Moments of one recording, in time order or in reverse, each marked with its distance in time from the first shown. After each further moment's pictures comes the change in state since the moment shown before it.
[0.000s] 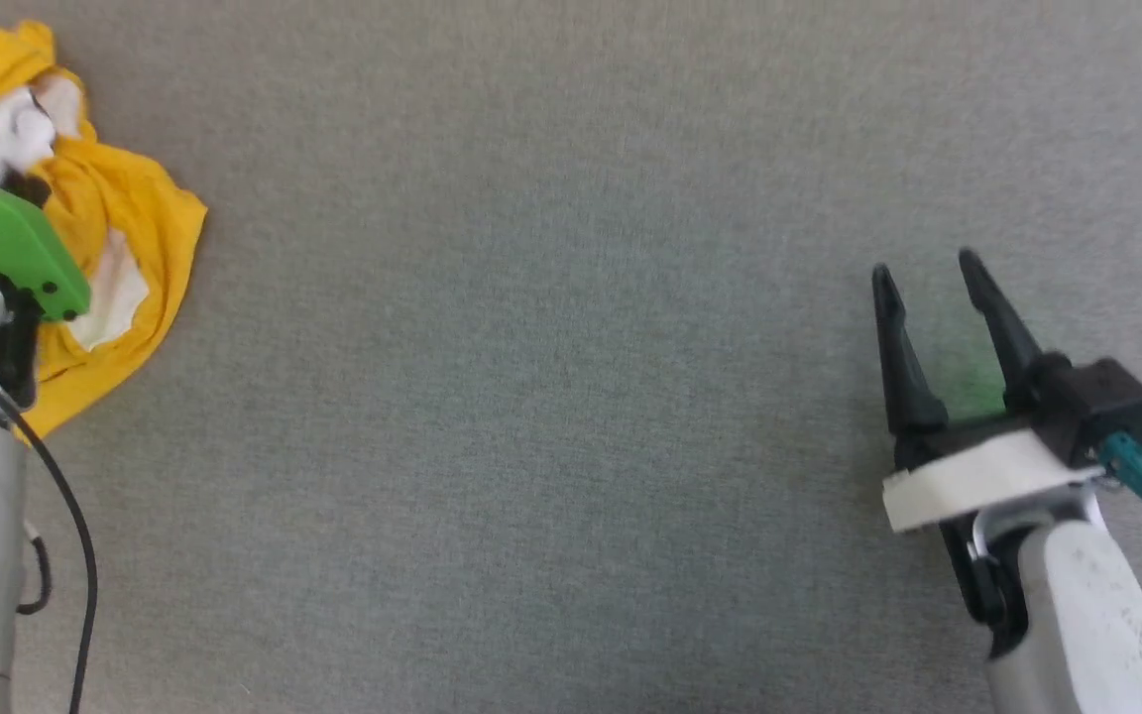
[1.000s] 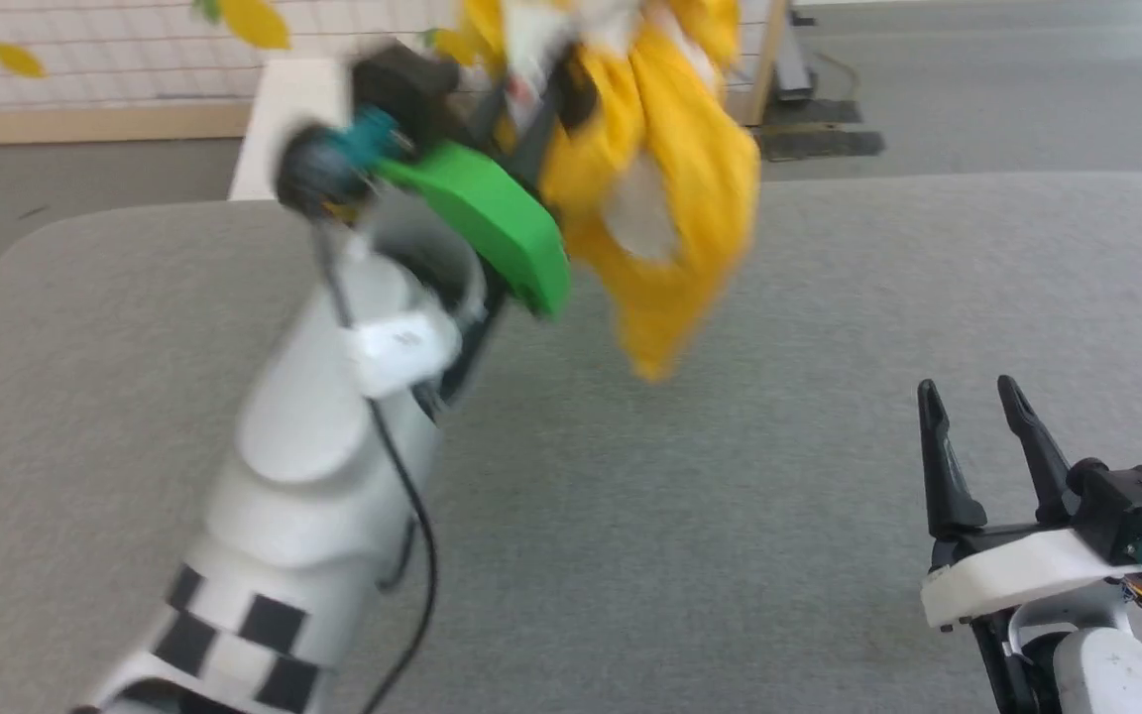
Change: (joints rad) left arm -0.094 -0.369 -0.386 -0.170 0.013 -0.177 -0.329; right arm 0.190 0.001 -0.081 -0.025 0.069 0.000 0.022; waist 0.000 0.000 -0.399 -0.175
